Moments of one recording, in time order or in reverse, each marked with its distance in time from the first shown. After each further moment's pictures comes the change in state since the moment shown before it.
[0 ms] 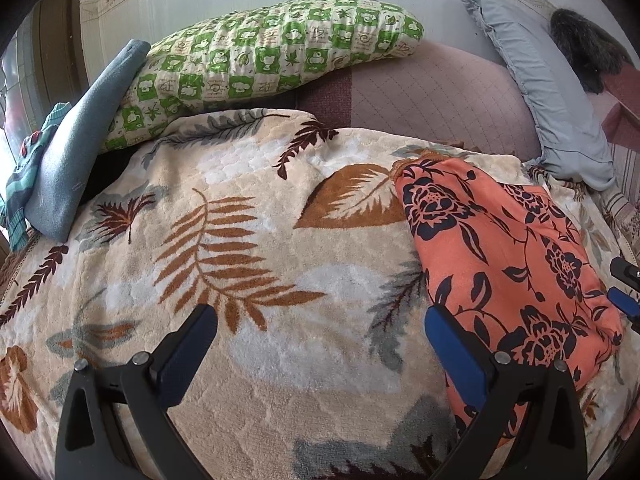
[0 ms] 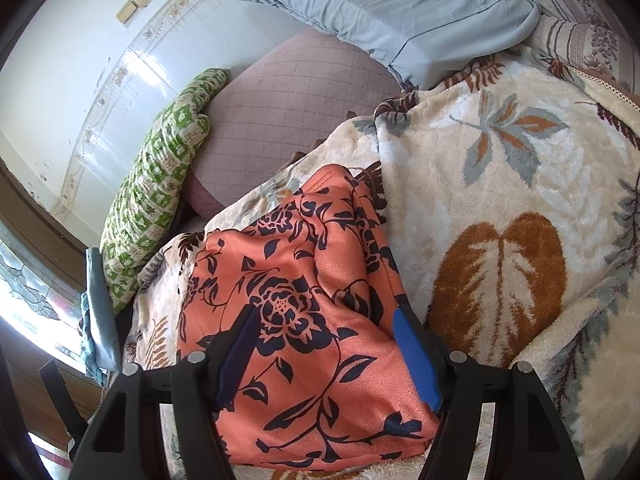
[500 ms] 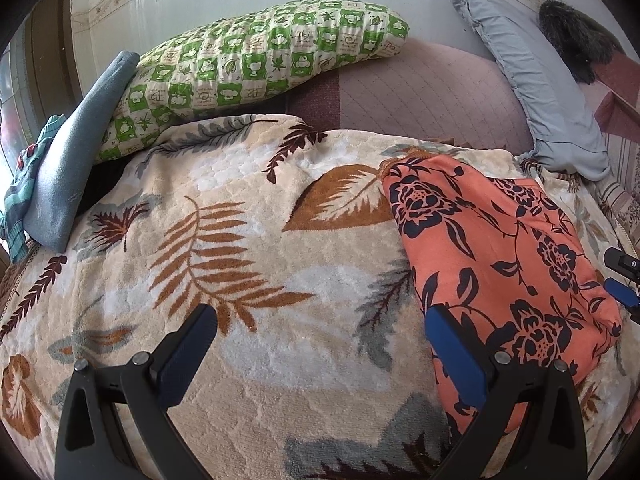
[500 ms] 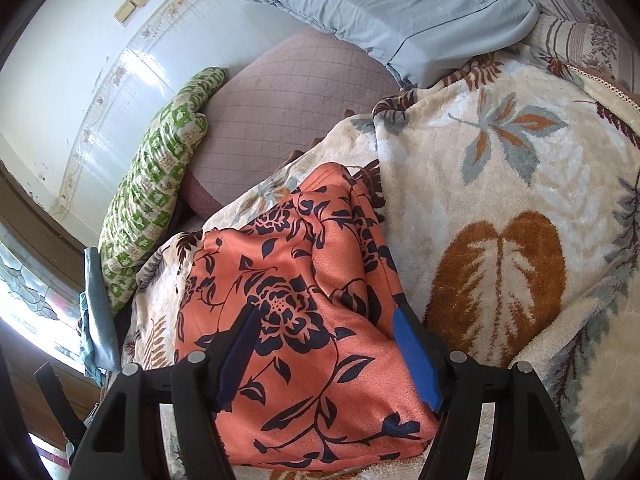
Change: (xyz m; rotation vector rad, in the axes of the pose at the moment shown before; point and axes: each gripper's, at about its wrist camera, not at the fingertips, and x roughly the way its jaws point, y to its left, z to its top) left arm -0.003 -0.008 -0.001 0.034 -0.011 -0.005; right arm 0.001 0.000 0.000 -0.002 0.003 -0.002
